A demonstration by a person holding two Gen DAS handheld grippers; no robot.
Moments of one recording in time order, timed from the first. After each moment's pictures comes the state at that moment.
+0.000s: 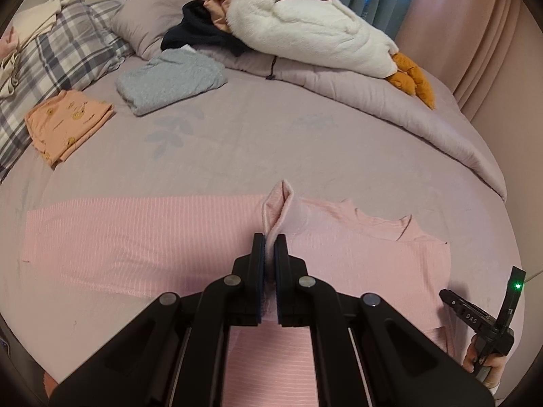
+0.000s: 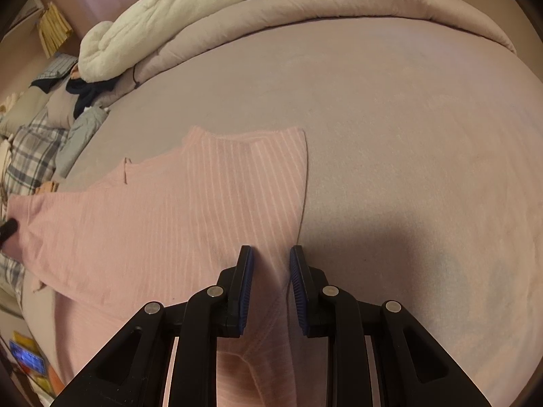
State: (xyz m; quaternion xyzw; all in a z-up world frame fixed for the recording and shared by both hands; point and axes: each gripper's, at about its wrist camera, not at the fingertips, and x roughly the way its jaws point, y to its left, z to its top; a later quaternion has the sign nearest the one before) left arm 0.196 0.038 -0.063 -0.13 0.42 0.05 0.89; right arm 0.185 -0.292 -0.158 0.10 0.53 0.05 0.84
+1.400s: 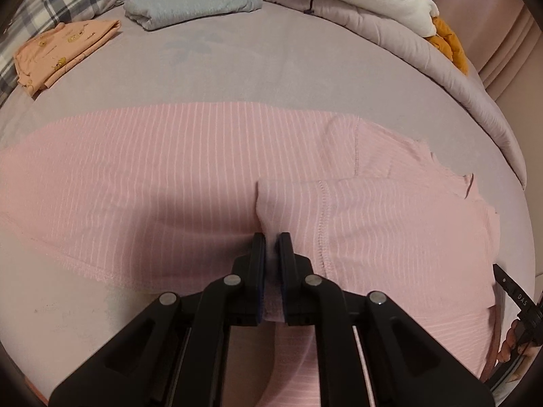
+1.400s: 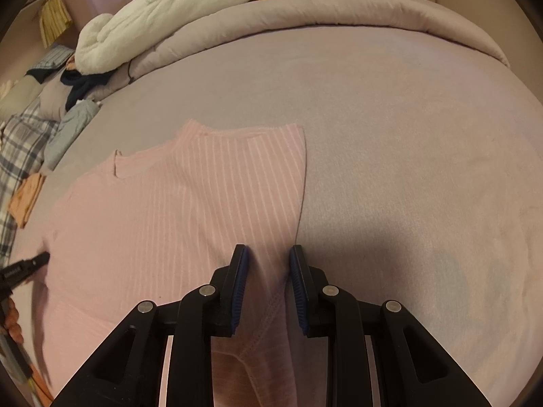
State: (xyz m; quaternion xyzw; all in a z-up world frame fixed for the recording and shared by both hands) left arm 0.197 0.075 -0.163 -0.15 0.50 0.06 0.85; right arm 0.180 -0.282 -0.164 0.07 0.52 0.02 0.85
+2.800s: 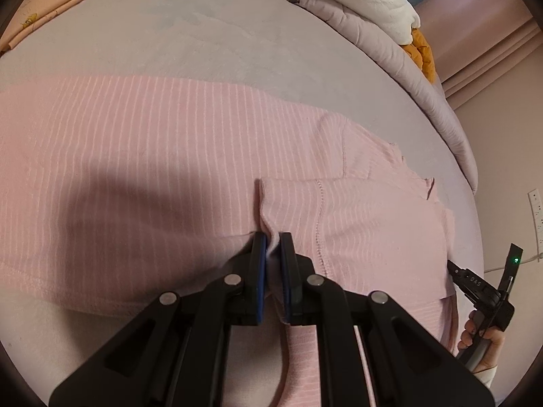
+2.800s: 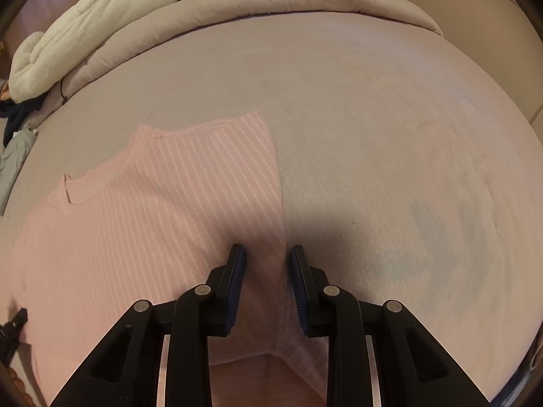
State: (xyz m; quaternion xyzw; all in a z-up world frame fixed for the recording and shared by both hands) left arm 0.194 0.110 -0.177 -0.26 0.50 -0.04 0.83; right arm 0.190 -0.244 -0.176 0.09 0.54 -0.15 0.83
